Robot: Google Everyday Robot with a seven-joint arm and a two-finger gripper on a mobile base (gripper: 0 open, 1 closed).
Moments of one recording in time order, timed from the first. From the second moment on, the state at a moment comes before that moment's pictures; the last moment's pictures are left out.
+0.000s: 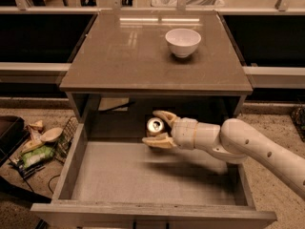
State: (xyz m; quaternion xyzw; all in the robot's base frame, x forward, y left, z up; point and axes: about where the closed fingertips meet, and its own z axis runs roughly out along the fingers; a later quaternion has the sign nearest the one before) arm 0.555 -0.007 0.695 -0.51 0.58 0.28 0.56
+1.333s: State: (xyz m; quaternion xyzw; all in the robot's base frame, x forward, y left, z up) arm 0.479 -0.076 0.711 -0.53 0.67 0.22 0.47
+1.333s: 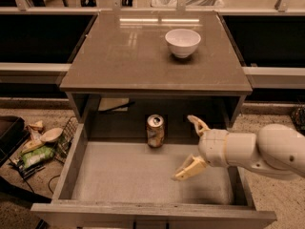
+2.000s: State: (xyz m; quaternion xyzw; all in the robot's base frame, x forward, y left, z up) arm 0.442 -0.096 0.870 -0.56 0.66 0.10 0.49
